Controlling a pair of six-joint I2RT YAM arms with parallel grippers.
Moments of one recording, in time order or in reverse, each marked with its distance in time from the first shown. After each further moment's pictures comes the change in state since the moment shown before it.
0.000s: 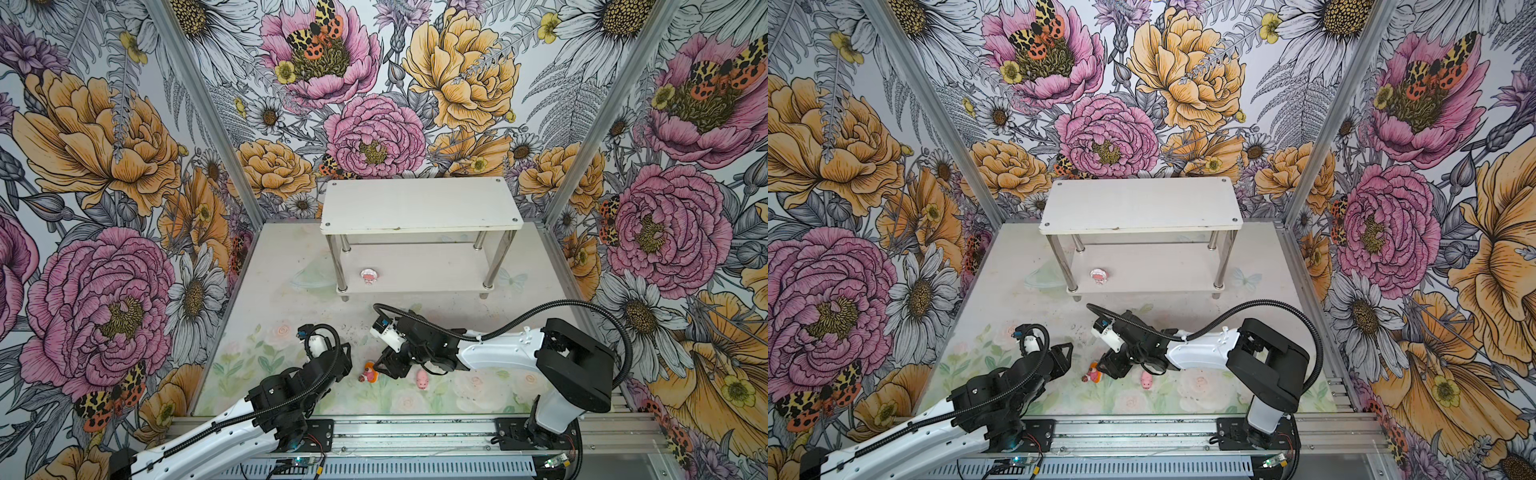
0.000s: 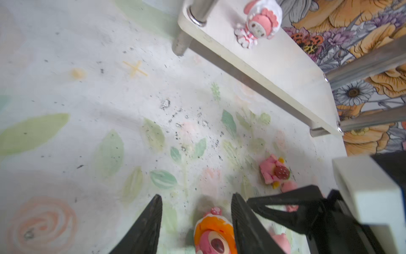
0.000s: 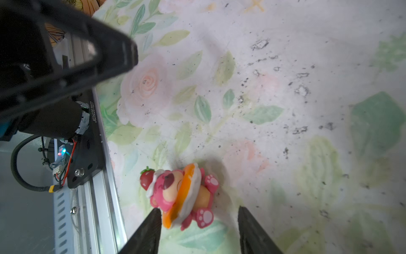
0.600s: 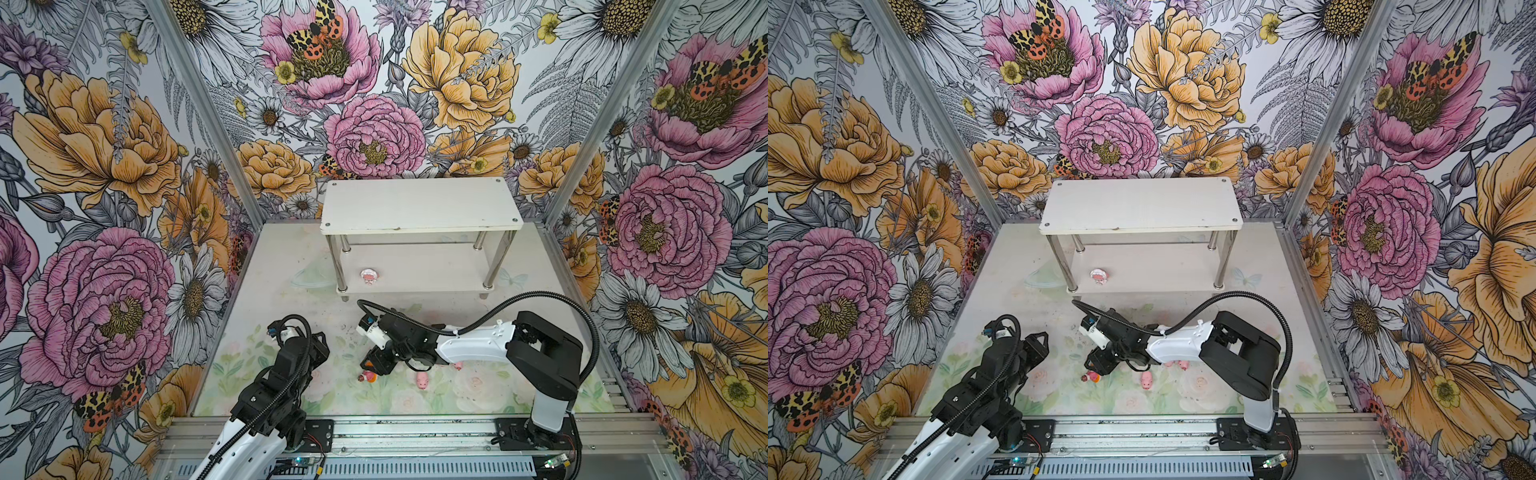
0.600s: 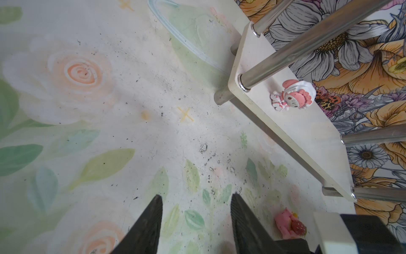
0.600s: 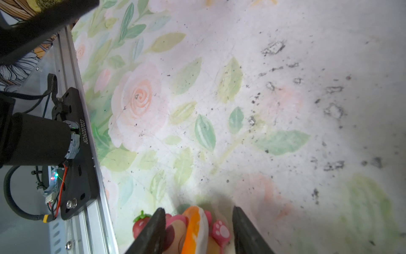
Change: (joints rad) left arm 0.462 -0.100 0.002 -0.019 0.240 0.183; right arm 0.010 0.168 0.153 -0.022 0.000 0.089
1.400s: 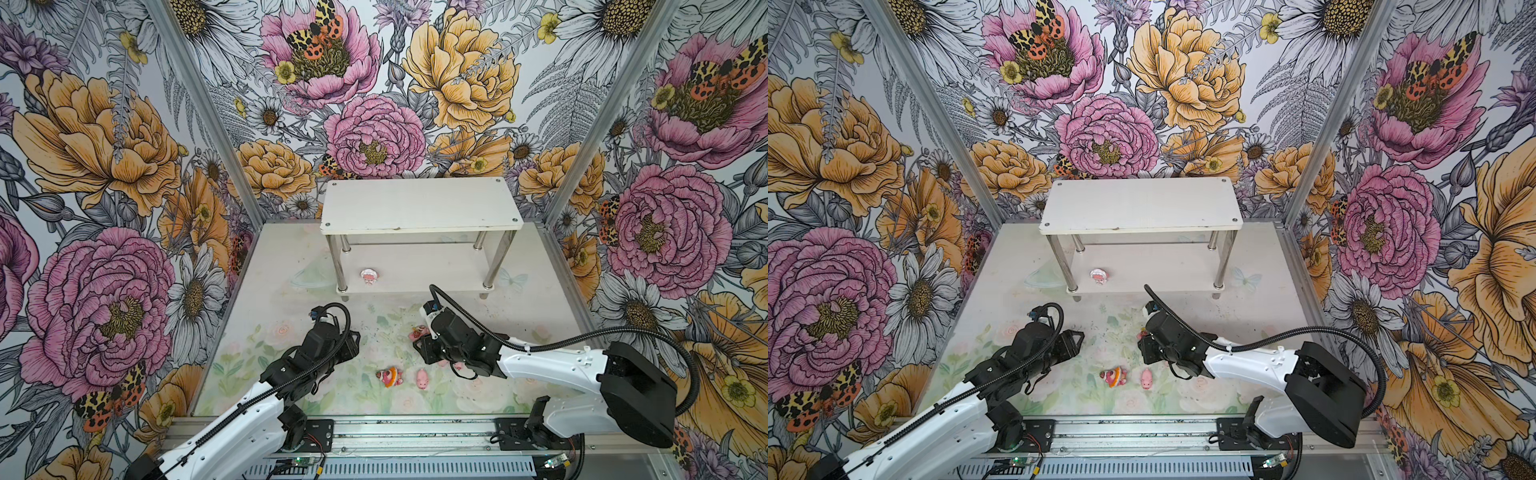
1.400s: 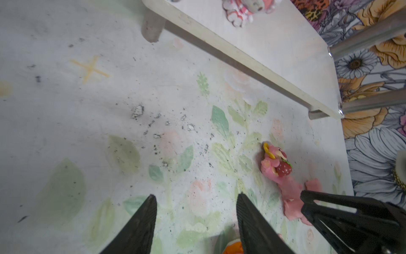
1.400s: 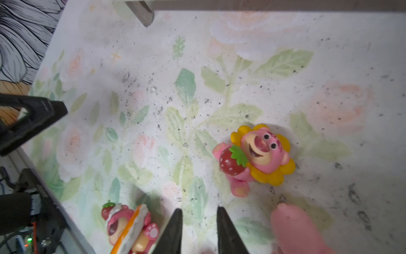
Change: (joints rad) left arm -0.173 0.379 0.032 0.302 0.203 0.107; right arm -0.108 -0.501 -0.363 -0.116 0.296 0.291
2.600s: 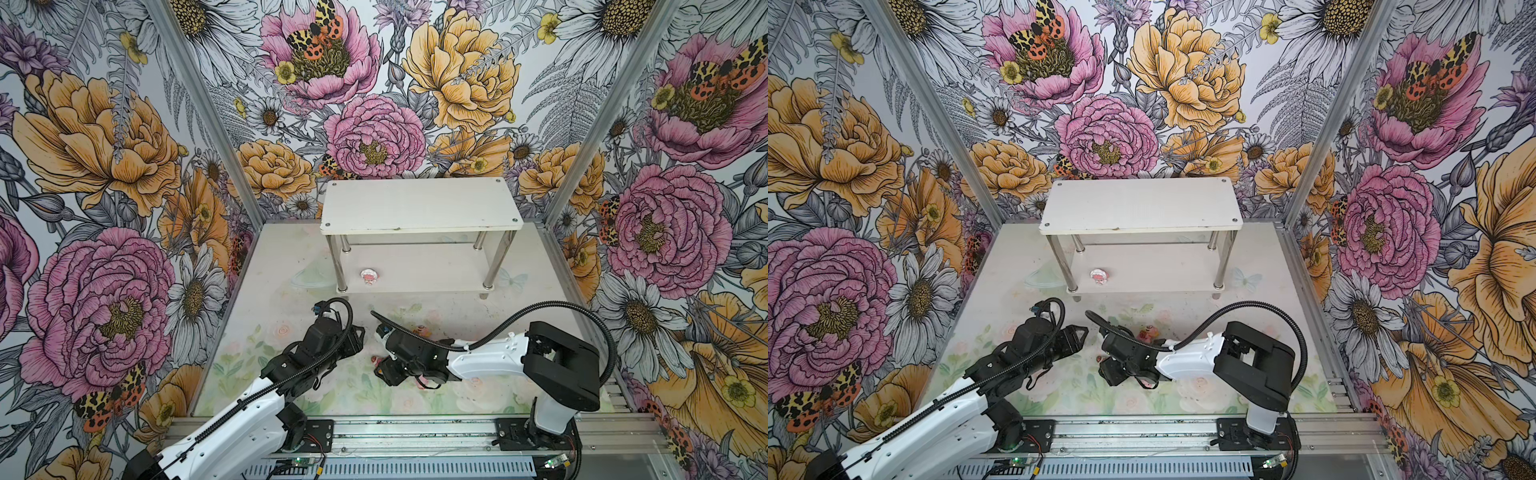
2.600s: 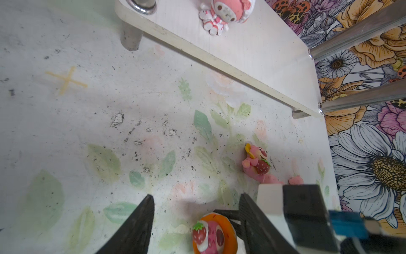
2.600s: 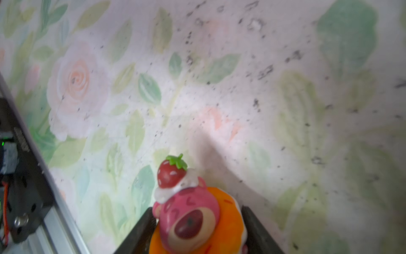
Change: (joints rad) left arm 0.019 0.011 0.036 0.009 0.017 -0.002; right arm 0.178 0.406 0.233 0.066 0.002 -0.055
